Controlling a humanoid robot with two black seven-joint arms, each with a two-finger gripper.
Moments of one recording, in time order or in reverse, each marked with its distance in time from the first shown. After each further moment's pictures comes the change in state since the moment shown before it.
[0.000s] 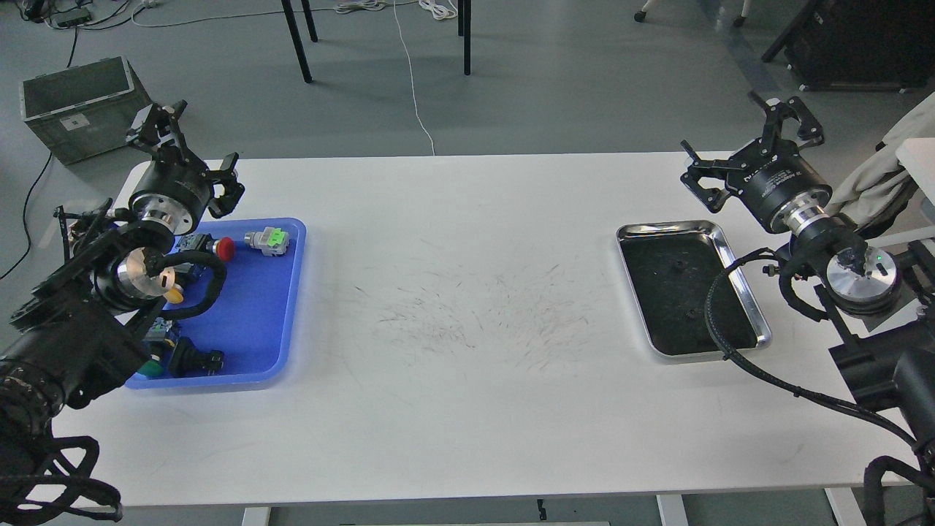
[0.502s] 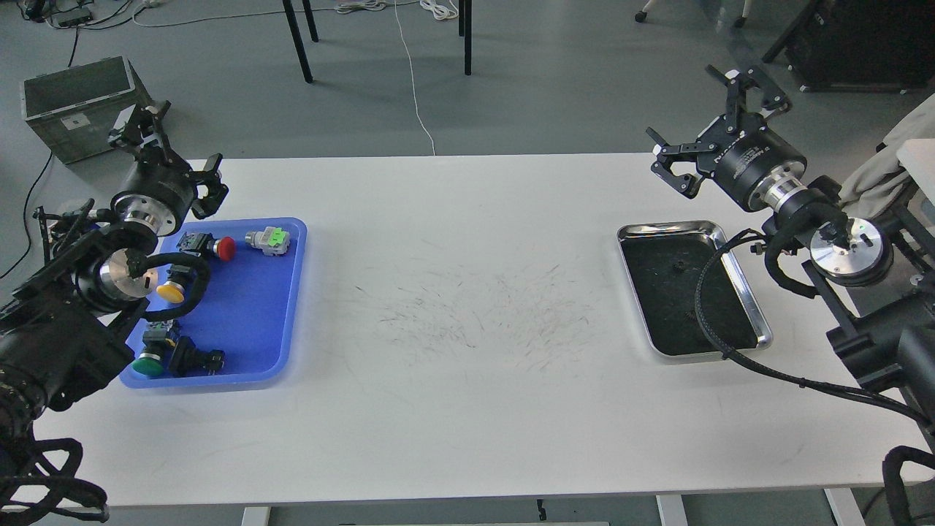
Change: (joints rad) left arm 0.008 0.049 0.000 -0.001 -0.002 -0.003 -0.005; right arm 0.084 -0.096 -0.215 0.141 -0.035 -0.089 -0.015
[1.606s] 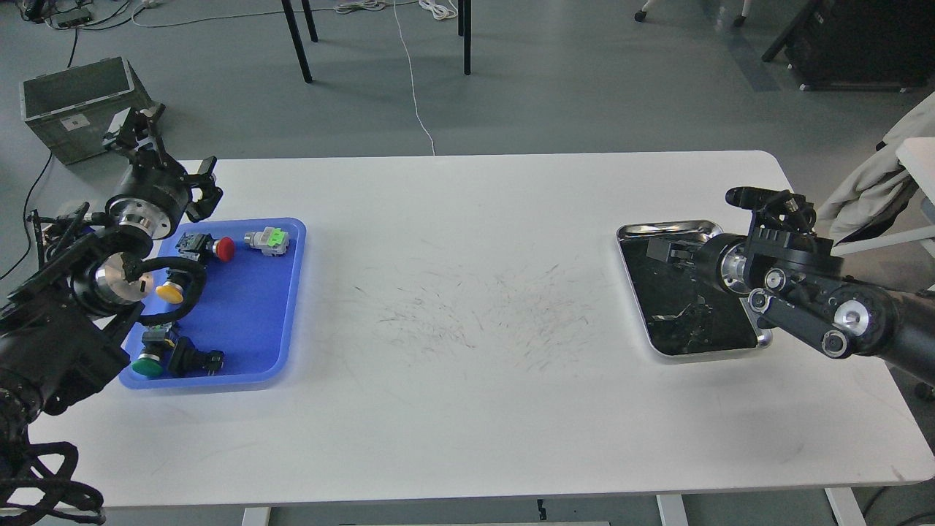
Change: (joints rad) left arm 0.008 0.007 0.002 0.001 0.004 0.000 -0.008; right arm 0.276 -0.052 -0.937 -0.231 -1.227 -0.017 -0.035
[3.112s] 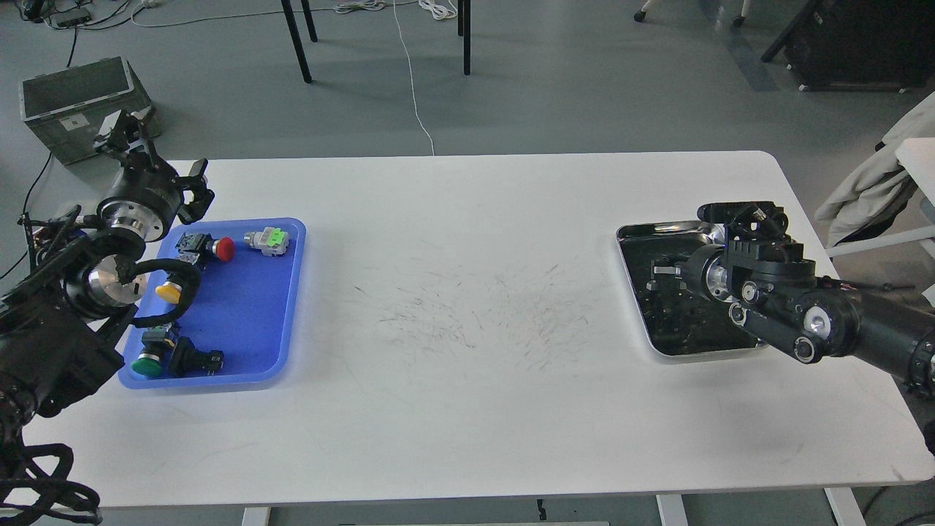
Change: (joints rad) left arm 0.004 0.011 0.000 0.012 -0.001 0.000 -0.006; right arm 0.063 0.085 -0.193 -0.117 -0.005 -0.019 0.056
